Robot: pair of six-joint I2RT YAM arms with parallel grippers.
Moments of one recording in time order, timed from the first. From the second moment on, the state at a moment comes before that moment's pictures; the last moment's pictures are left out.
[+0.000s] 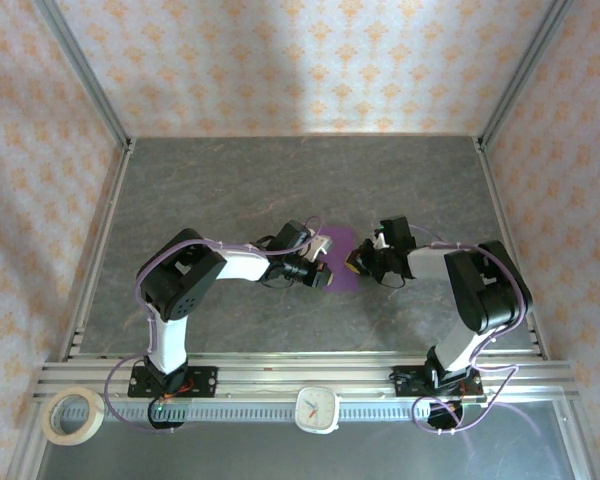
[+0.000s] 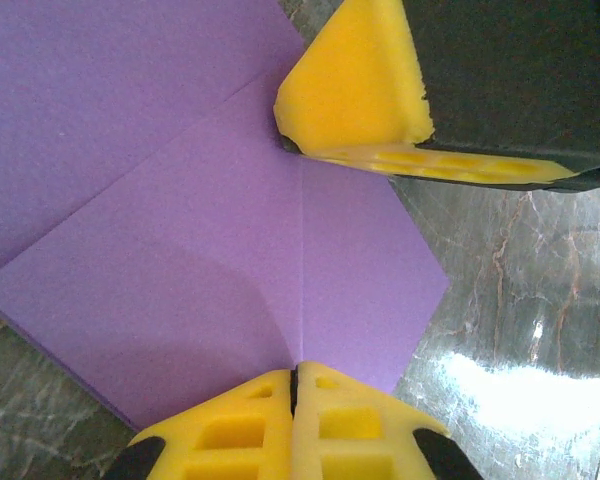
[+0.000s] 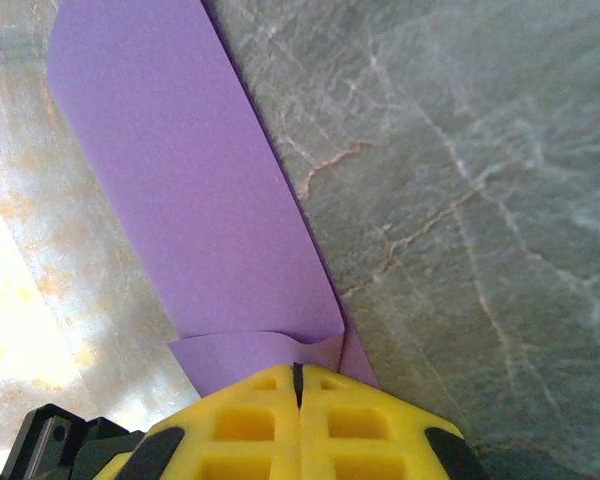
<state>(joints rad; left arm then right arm) -0.68 1.95 0.95 0.09 0.52 -0.39 0.29 1.66 0.64 0.06 -0.56 0.98</state>
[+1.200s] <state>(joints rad) -0.68 1.94 0.97 0.07 0.51 -0.38 0.24 1.68 0.64 0.12 -0.56 1.00</state>
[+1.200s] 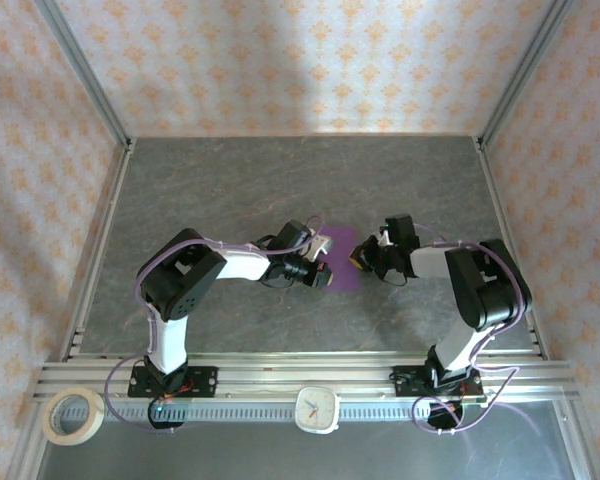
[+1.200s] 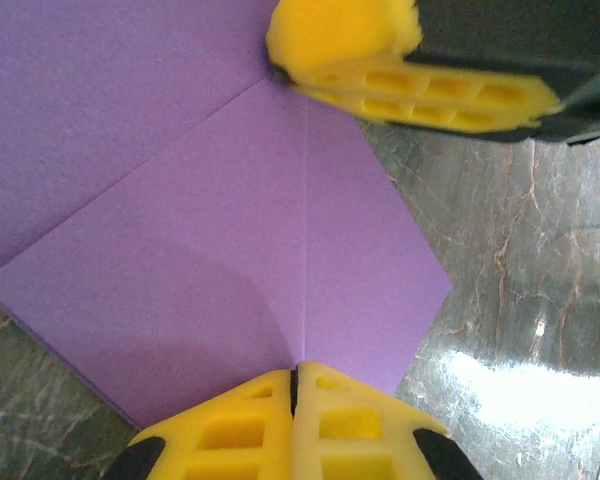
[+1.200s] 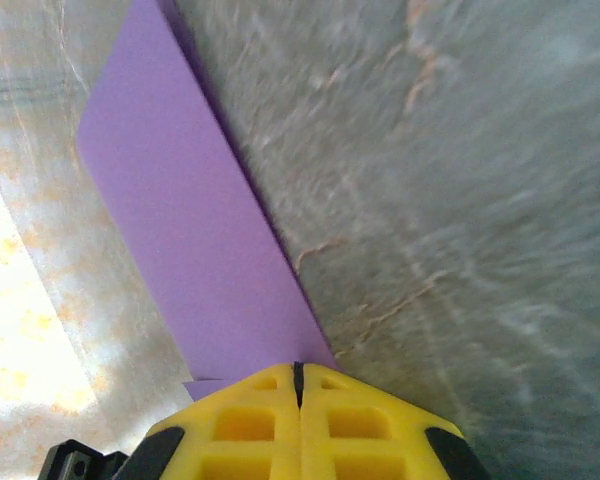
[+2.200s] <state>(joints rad) -0.69 1.92 1.00 -0.02 0.47 -0.39 0.35 1.67 0.61 0.17 -0.52 1.04</state>
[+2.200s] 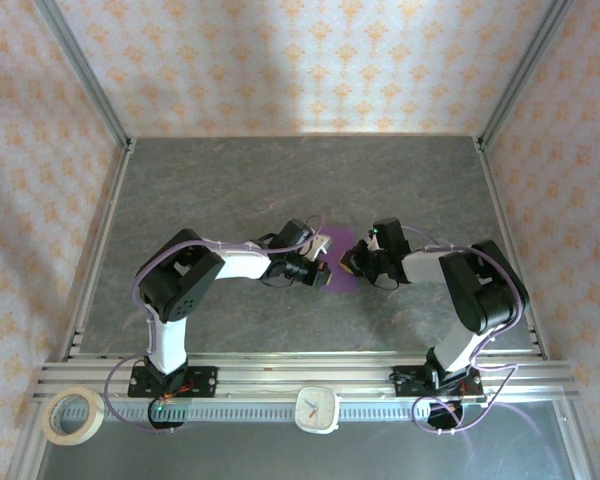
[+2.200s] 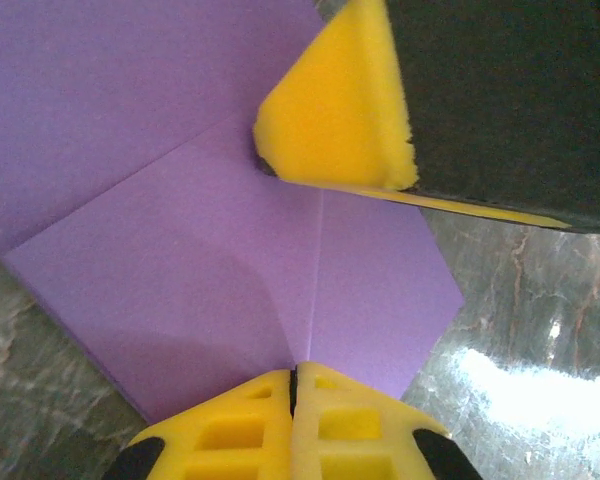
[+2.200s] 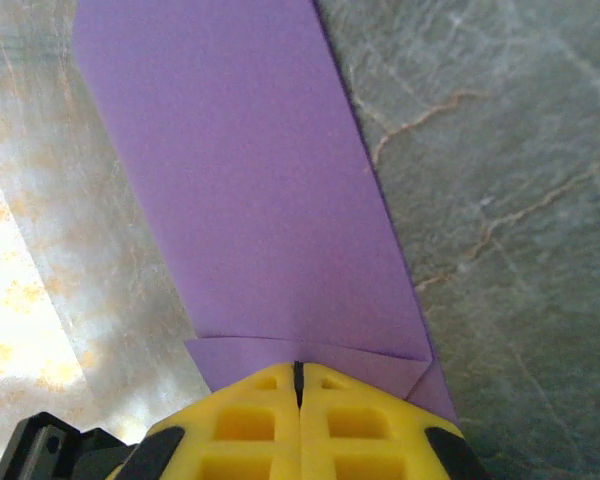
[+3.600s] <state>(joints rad) -0.68 2.02 1.13 -0.07 0.56 -0.38 0.34 1.58 0.62 0.11 -0.52 1.02</state>
